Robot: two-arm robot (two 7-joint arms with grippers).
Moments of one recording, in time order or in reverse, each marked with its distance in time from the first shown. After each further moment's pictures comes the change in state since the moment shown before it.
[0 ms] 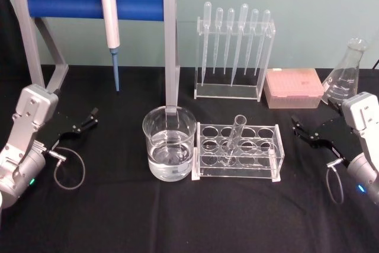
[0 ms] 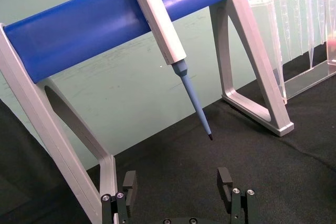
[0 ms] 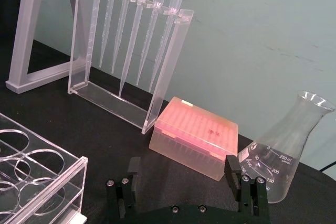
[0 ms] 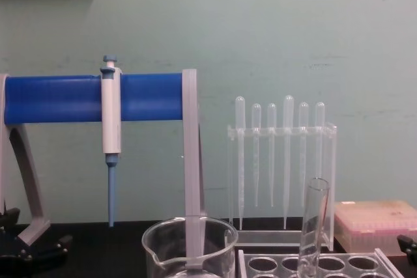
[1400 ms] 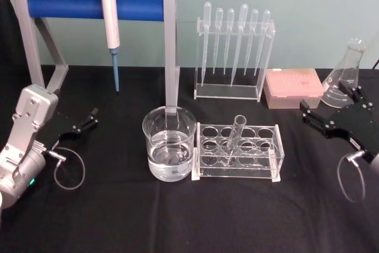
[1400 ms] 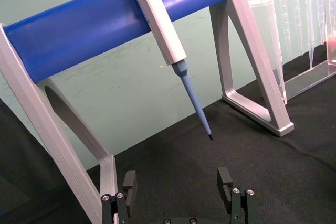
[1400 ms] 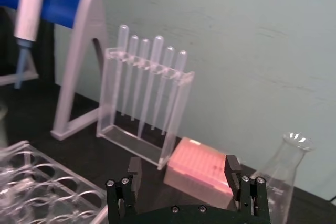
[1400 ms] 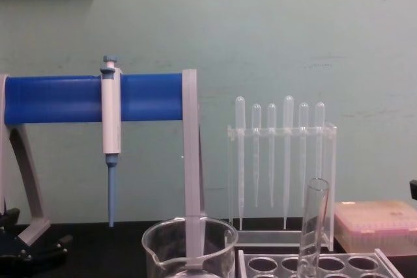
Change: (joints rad) left arm 0.000 0.000 0.000 0.000 0.000 0.000 0.000; right arm -0.166 0.064 0.172 -0.277 0.092 0.039 0.093
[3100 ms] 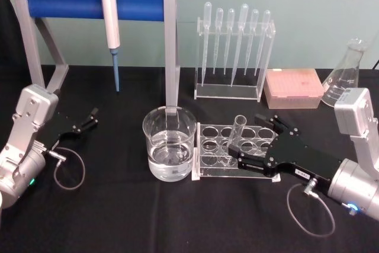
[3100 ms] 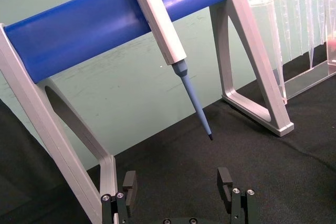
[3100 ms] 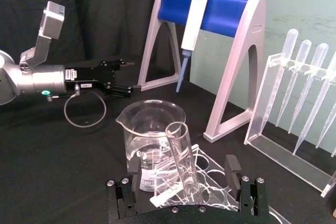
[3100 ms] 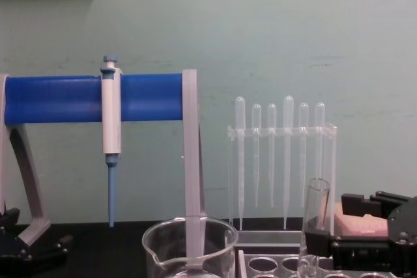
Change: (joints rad) left arm 0.000 0.000 0.000 0.000 0.000 0.000 0.000; right arm 0.020 -0.039 -0.058 -0.076 0.101 0.122 0.433
